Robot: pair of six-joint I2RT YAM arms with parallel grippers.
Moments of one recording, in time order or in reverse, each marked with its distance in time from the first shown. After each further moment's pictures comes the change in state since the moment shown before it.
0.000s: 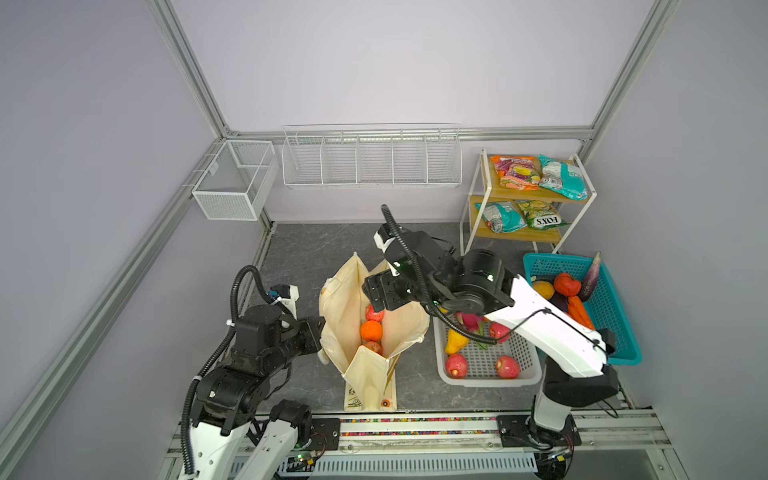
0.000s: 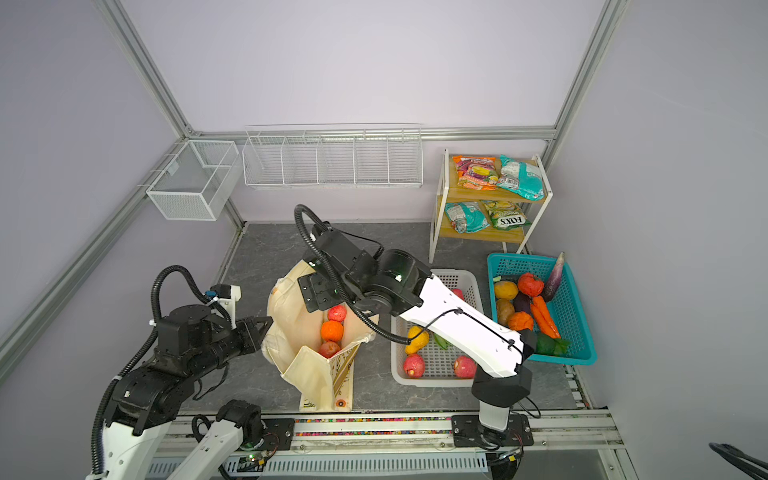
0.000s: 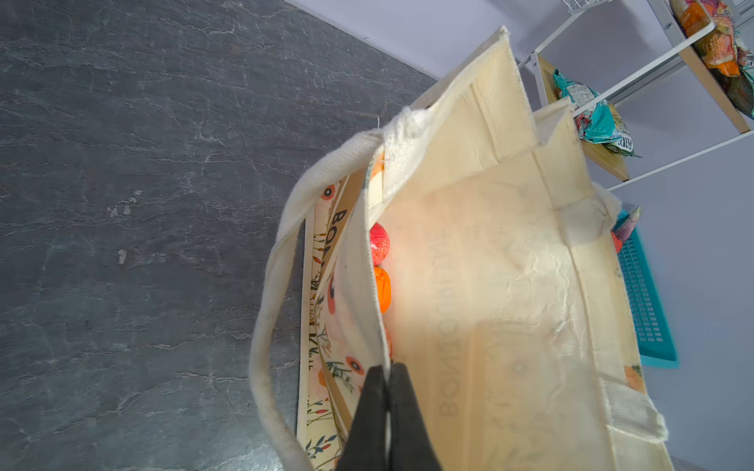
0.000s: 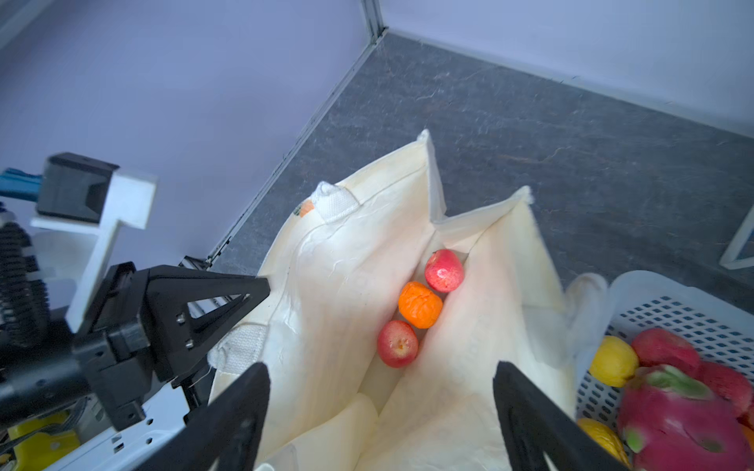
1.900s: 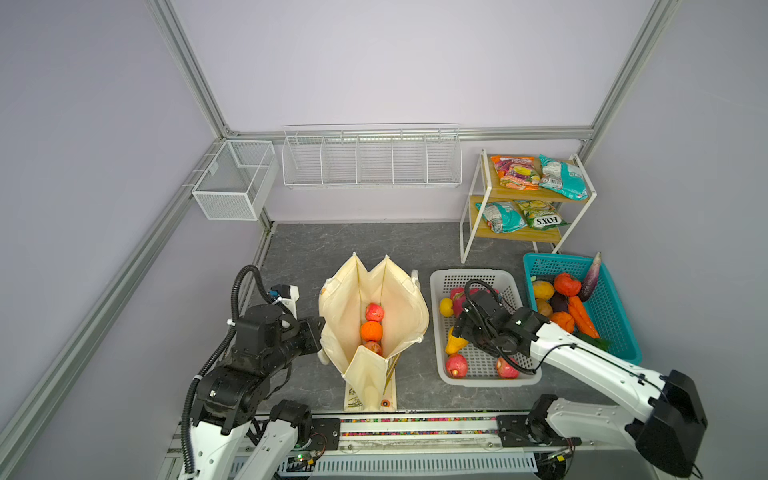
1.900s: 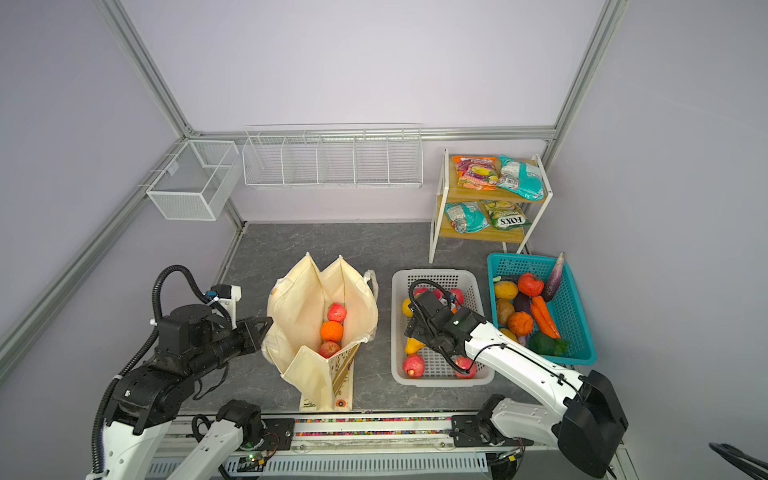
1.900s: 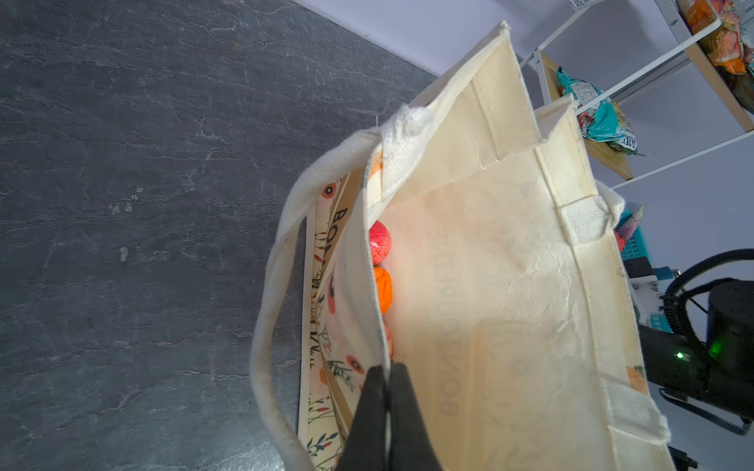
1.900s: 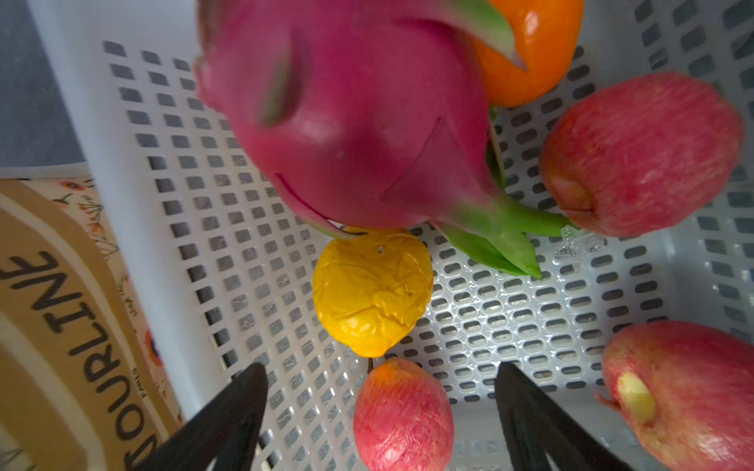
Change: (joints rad) left arm 0.000 0.003 0.000 -0.004 -0.001 0.000; right arm -0.426 -0.567 -1.450 0.426 -0.160 0.631
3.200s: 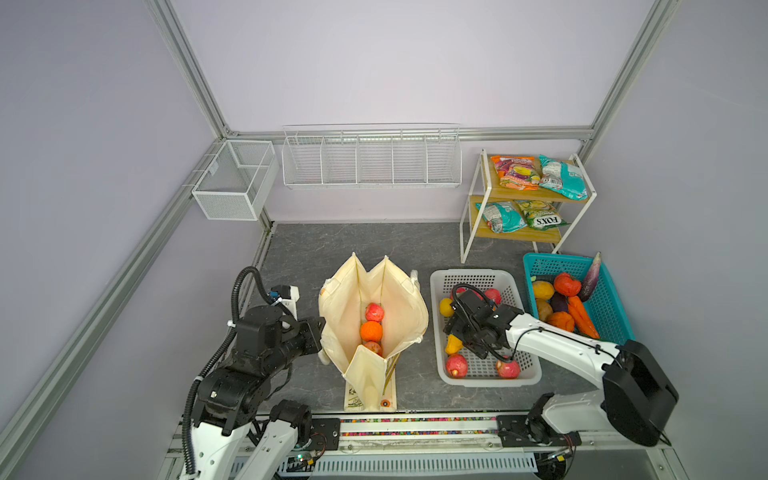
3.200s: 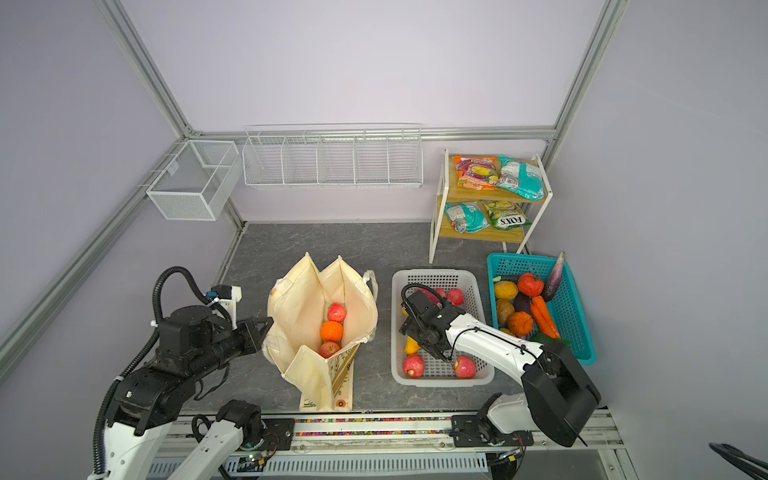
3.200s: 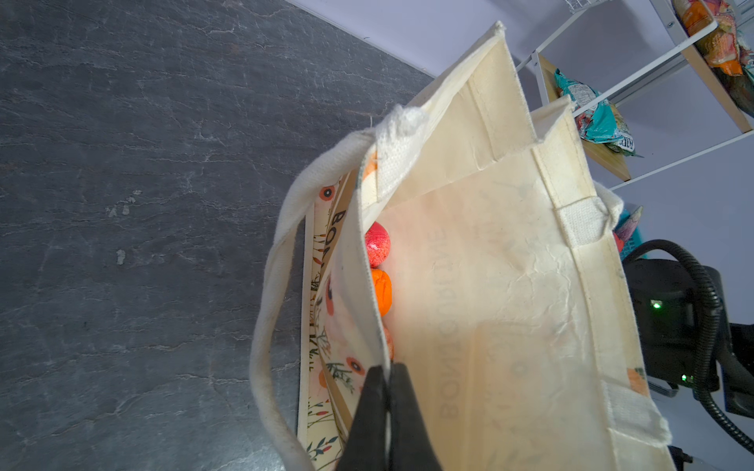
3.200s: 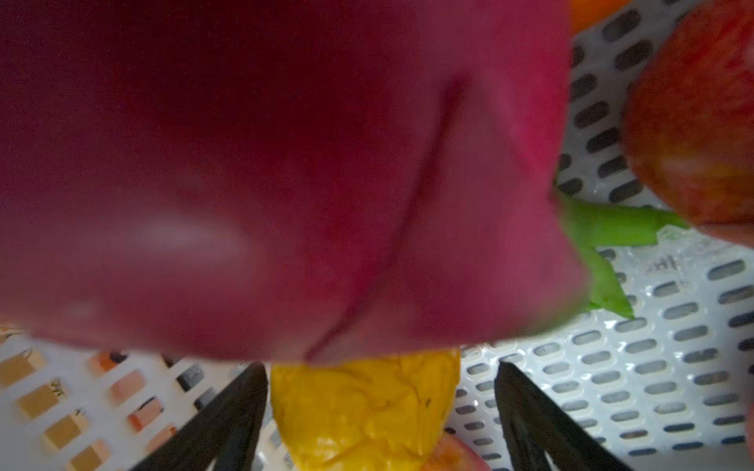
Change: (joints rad) left arm 0.000 -0.011 -0.018 0.016 0.001 0.000; right arm -0.039 0.192 -0.028 0.154 -0.055 0.116
